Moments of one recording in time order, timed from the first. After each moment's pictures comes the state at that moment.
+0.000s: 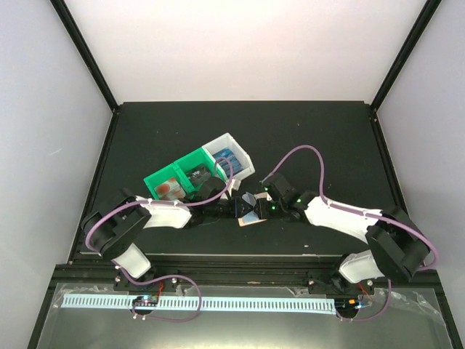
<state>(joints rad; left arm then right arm) -0.79 1.60 0.59 0.38 0.39 -0.85 0.79 1.42 0.73 -0.29 -0.07 0.61</state>
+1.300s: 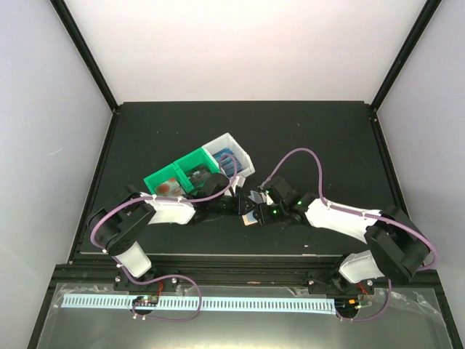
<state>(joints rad) -0.78 1.65 0.64 0.37 0.42 -0.82 0.78 1.40 0.67 -0.29 -0.12 0.51</state>
